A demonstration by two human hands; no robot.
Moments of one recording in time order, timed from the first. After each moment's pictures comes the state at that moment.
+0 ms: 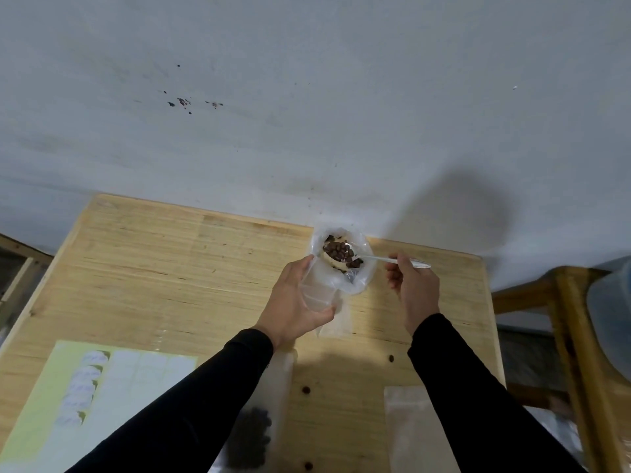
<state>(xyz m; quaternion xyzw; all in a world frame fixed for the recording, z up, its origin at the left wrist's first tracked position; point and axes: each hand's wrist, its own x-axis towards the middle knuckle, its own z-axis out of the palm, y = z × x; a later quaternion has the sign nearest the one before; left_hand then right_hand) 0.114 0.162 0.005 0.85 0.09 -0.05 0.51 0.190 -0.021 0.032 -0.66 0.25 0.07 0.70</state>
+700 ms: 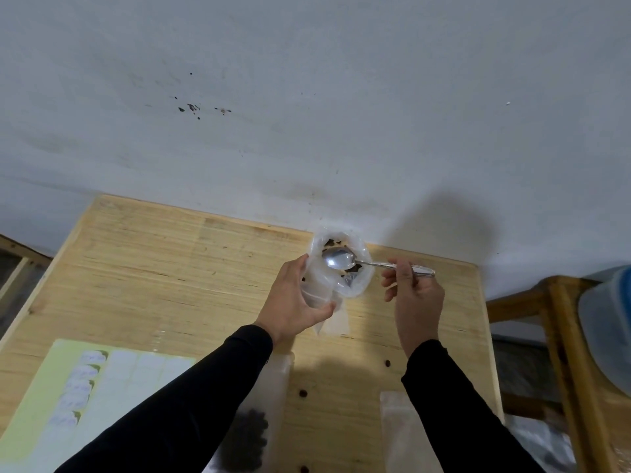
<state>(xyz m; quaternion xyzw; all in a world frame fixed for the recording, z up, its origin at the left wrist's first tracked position) 0.121 0.166 0.010 0.87 0.10 -0.06 0.48 0.162 -0.009 0.056 -0.75 0.11 -0.05 0.65</state>
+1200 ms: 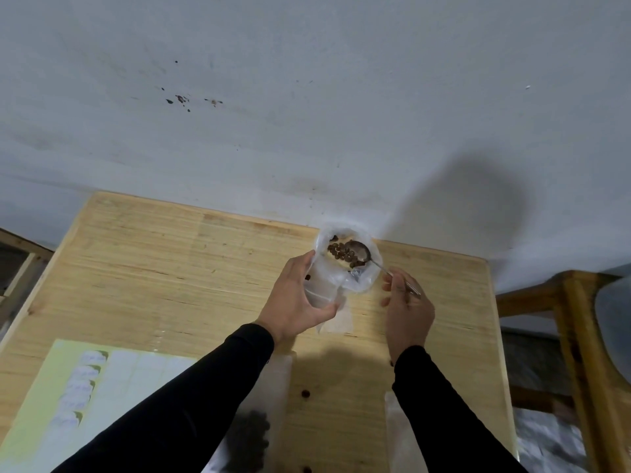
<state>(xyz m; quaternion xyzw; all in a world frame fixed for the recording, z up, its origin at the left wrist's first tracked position) 0.126 0.167 0.004 0.87 0.08 -0.07 0.47 0.155 -0.010 0.006 -0.80 0.16 -0.07 0.57</state>
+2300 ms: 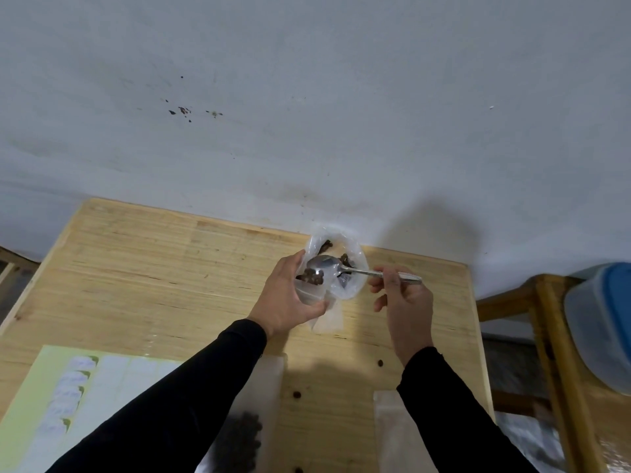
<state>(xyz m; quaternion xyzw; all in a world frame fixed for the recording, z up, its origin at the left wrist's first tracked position) 0.129 0.169 0.010 0.87 0.07 -0.05 0.48 0.151 -0.012 0.065 -0.76 0.09 0.00 0.64</state>
